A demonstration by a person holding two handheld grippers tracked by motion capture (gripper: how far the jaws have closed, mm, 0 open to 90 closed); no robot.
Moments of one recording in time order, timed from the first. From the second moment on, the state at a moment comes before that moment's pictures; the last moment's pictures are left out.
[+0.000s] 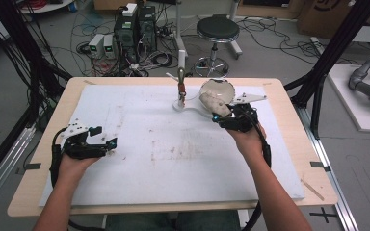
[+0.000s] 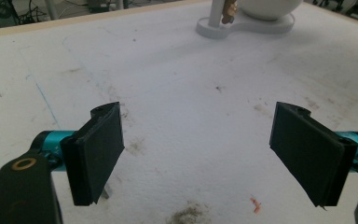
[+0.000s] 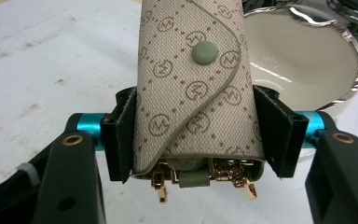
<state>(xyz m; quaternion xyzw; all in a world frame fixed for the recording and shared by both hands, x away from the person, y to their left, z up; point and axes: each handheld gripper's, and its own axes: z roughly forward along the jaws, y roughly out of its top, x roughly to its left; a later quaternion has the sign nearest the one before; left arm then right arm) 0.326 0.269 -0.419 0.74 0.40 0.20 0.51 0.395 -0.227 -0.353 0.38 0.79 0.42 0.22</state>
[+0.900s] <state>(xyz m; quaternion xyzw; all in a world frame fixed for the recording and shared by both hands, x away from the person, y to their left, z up) 0.328 0.277 -0.419 0.73 0.40 0.20 0.52 0.443 -0.231 -0.338 0.40 0.81 0.35 0.25</state>
